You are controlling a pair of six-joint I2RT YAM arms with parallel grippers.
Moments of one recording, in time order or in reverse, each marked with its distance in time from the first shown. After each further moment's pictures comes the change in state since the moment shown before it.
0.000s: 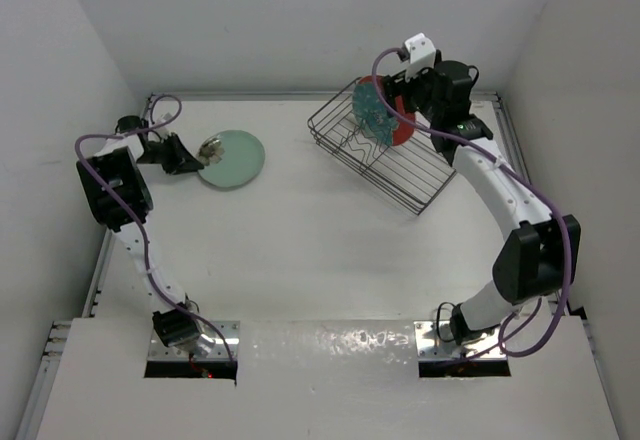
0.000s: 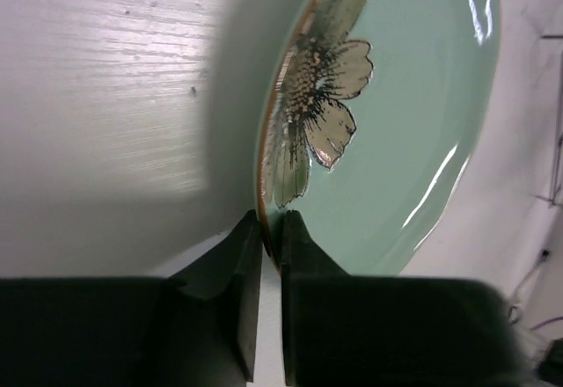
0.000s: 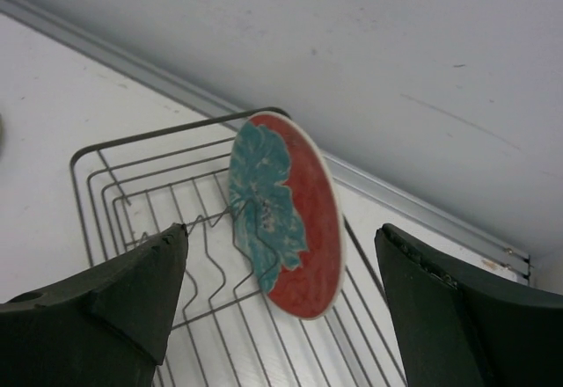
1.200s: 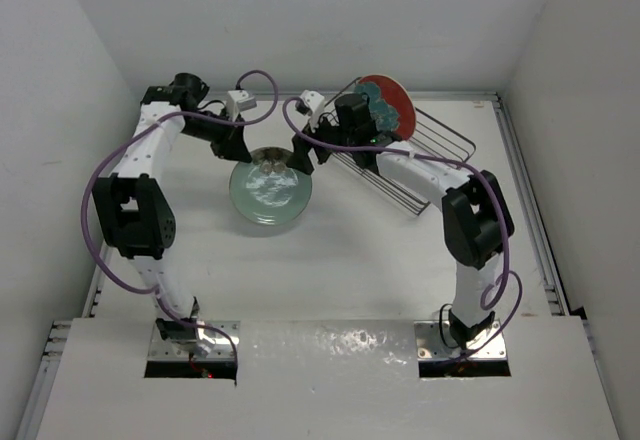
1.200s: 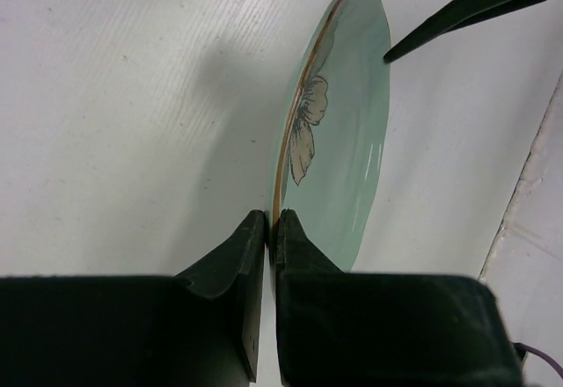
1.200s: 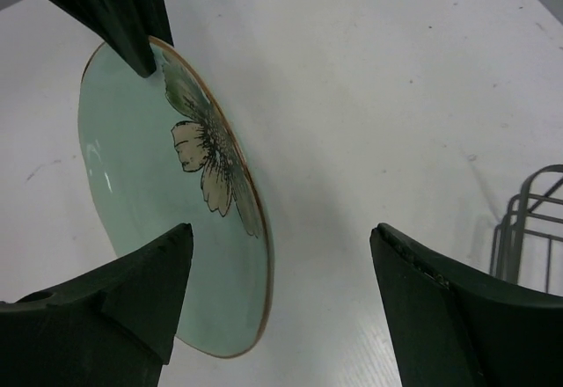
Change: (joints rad) left arm -0.397 -0.419 0.064 -0.566 0.104 0.819; right arm 0.344 0.338 0.095 -0.036 -0.418 0.121
